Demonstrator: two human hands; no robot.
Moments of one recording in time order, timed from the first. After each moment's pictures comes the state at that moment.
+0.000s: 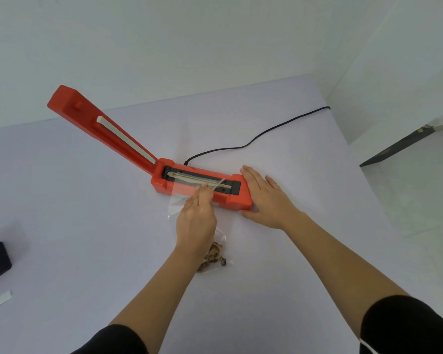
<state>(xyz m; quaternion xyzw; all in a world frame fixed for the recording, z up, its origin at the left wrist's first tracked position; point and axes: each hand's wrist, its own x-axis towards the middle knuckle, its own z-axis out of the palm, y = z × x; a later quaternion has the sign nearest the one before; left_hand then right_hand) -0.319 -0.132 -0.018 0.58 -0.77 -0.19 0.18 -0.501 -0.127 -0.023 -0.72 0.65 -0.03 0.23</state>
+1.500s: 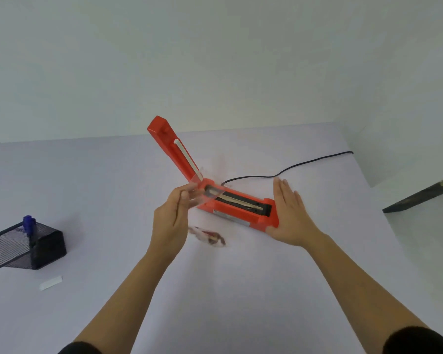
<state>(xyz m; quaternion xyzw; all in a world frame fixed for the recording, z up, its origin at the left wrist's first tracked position) -0.215 -0.147 0.075 0.54 -0.59 -0.43 0.42 -0.471 -0.133 0.025 -0.71 0.67 -0.04 0.21</state>
